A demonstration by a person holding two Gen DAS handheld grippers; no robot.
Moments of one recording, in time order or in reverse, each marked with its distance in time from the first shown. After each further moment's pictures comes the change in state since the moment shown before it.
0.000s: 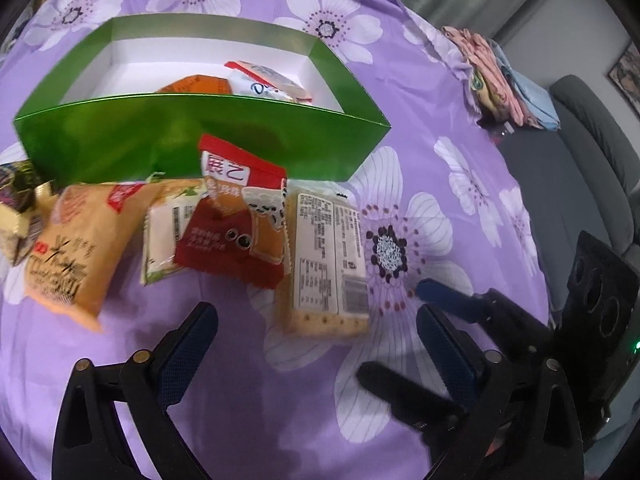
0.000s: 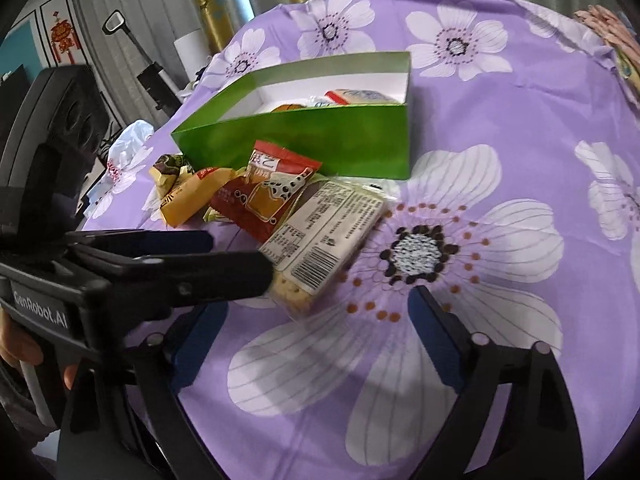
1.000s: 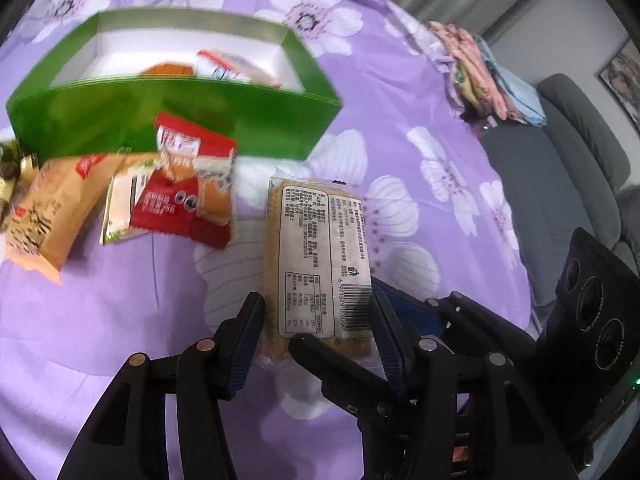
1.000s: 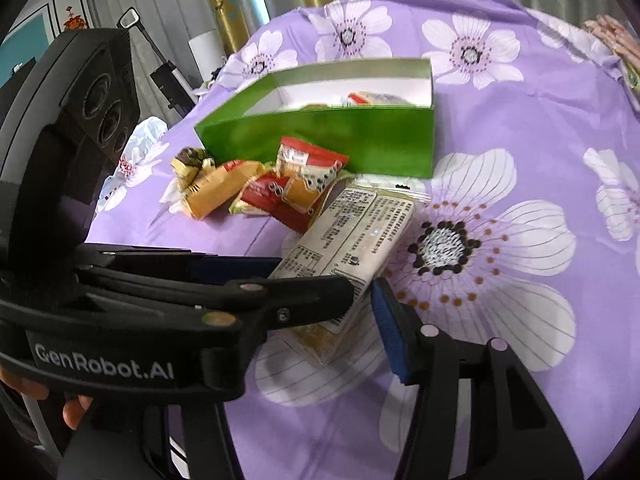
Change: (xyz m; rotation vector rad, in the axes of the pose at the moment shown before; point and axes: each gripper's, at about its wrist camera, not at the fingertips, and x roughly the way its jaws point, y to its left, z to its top) left arm -0.011 -0.033 -0.015 -0.003 0.005 -0.050; right arm -0.013 0.017 -0.008 -0.032 -0.036 0.015
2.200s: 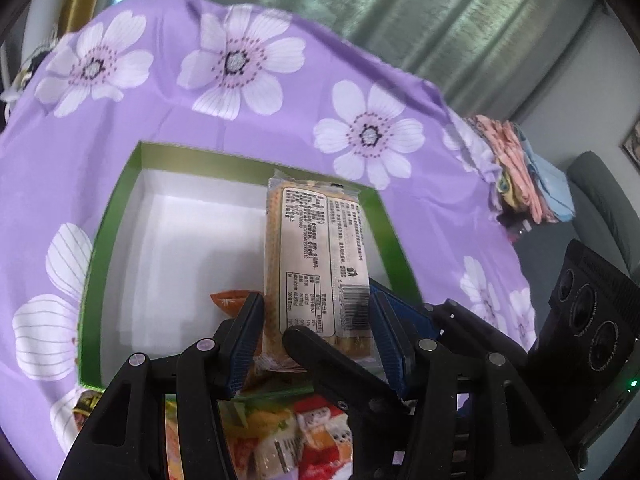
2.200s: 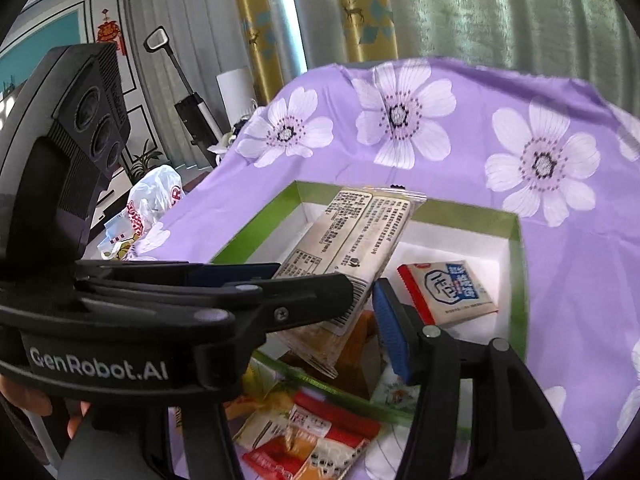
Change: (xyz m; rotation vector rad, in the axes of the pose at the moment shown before) left arm -0.026 0.093 0.152 -0.079 -0.190 0.071; right arm 0.078 0.015 0.163 -0.117 -0.127 0.088
